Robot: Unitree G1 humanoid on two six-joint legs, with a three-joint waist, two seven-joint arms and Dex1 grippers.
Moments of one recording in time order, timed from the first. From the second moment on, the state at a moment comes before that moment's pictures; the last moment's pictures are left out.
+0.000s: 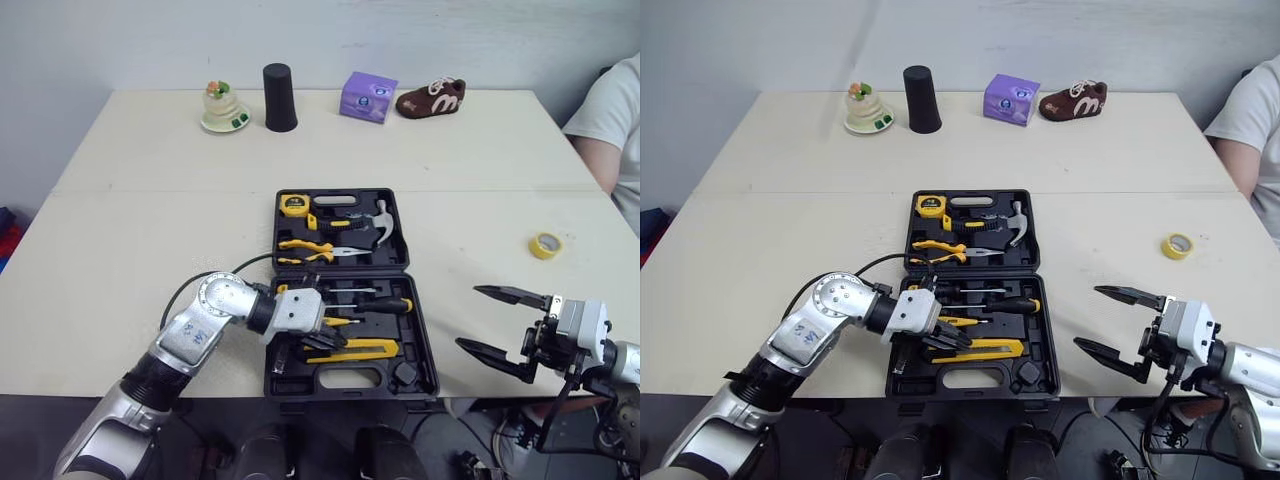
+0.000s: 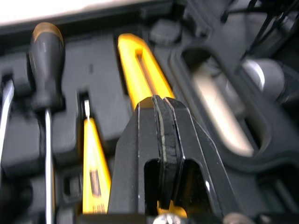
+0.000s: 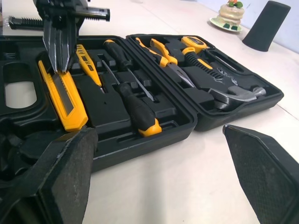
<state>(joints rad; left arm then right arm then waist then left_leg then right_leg) -0.49 0.55 -0.40 -0.09 -0.19 0.17 -1.20 0.15 -0.74 -0.34 -0.12 0.54 -0.18 1.24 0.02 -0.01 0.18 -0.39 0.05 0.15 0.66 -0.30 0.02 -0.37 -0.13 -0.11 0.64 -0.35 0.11</state>
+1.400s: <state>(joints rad) -0.14 0.70 0.35 0.01 -0.31 0.19 -0.88 0.23 -0.75 -0.76 0.42 0.45 -0.36 0.94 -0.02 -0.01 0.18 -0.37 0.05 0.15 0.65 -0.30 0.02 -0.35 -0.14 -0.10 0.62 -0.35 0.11</state>
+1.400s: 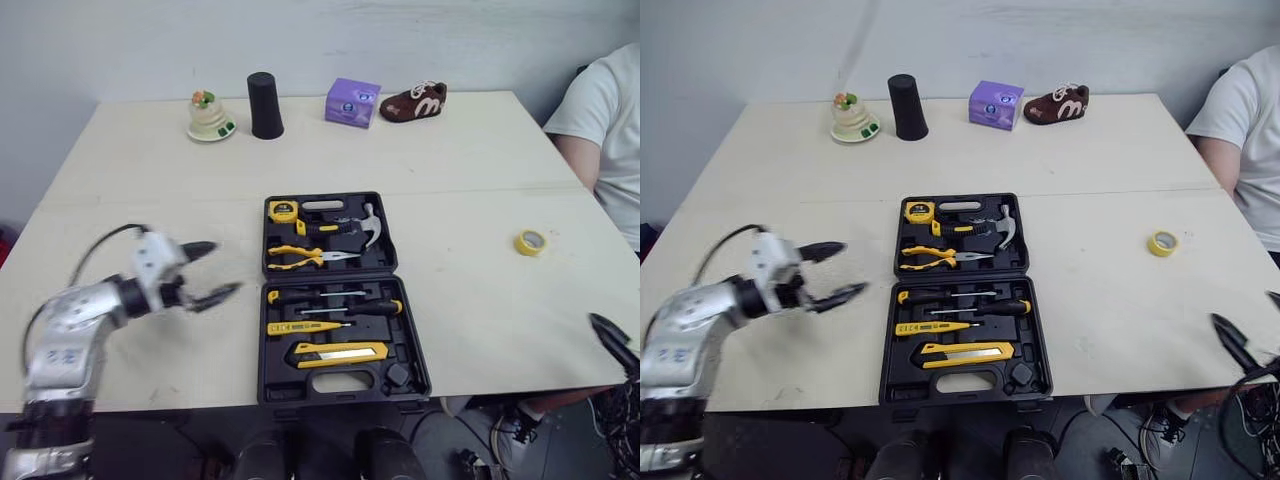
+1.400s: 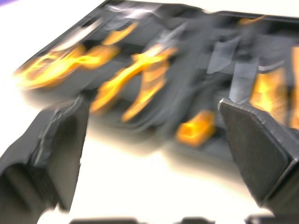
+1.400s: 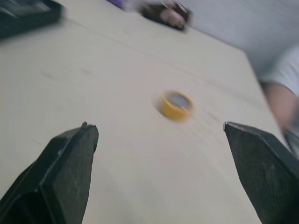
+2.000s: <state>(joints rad) 0.11 0.63 0.63 -0.04 -0.36 0.16 -0.58 0.18 -0.81 -0.77 0.75 0.41 -0.42 0.82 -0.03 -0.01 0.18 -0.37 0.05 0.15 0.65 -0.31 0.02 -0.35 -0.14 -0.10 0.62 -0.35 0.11</state>
